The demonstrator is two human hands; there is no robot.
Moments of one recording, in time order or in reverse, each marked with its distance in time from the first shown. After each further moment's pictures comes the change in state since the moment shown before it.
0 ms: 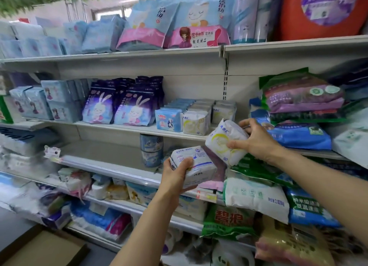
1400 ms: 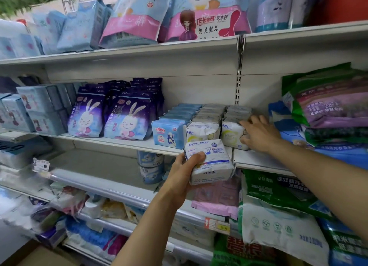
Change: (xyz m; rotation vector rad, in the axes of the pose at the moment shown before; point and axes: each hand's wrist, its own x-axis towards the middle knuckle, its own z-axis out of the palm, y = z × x) left_hand 0.135 0.030 0.017 -0.002 -0.287 -0.016; right_hand 0.186 0.055 0.031 -0.981 -0.016 -0.122
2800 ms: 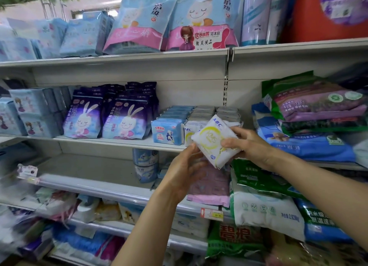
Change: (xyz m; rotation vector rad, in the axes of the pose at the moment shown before) left_hand -0.059 0.026 0.007 0.022 -0.066 -0.001; right_hand -0.114 -0.062 -0.055 1.441 -0.209 0.073
